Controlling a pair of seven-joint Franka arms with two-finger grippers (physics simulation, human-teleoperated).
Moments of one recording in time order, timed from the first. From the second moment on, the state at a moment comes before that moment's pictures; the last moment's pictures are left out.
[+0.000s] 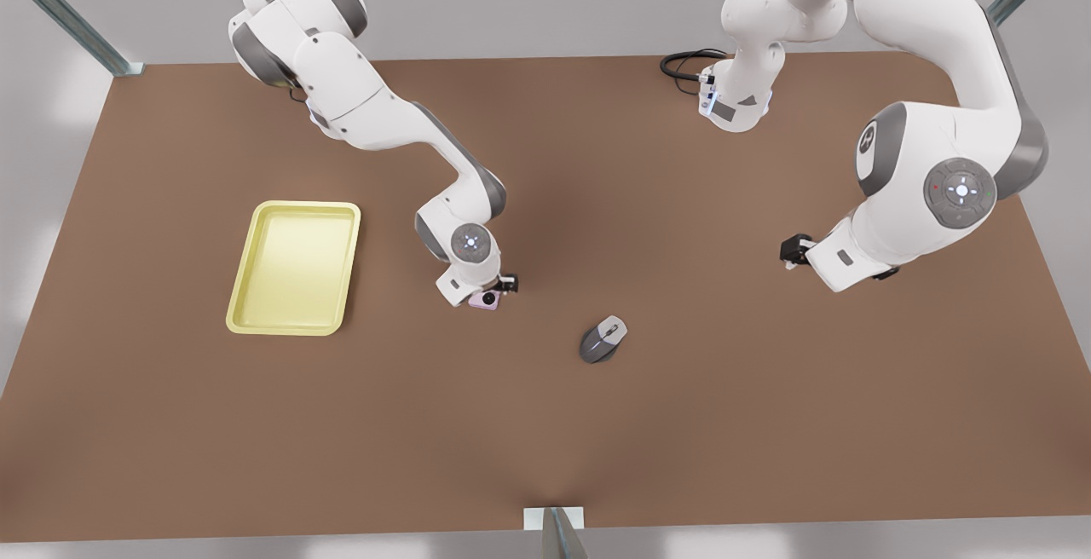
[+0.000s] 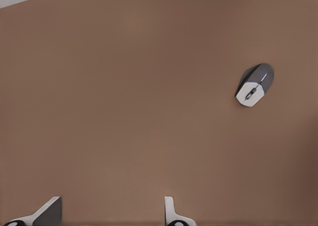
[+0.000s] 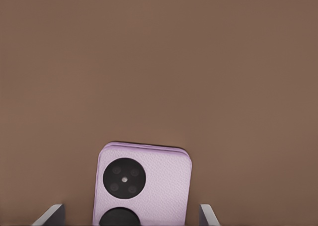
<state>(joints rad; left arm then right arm) -0.07 0.32 -0.12 -1.29 0.07 1.48 0.07 0.50 0.66 0.17 -1.77 -0.10 2.34 0.81</state>
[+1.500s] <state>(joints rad) -0.07 0.34 -0.12 -1.29 0.07 1.48 0.10 0.47 0.63 0.17 -1.79 -0.08 2.36 0.90</state>
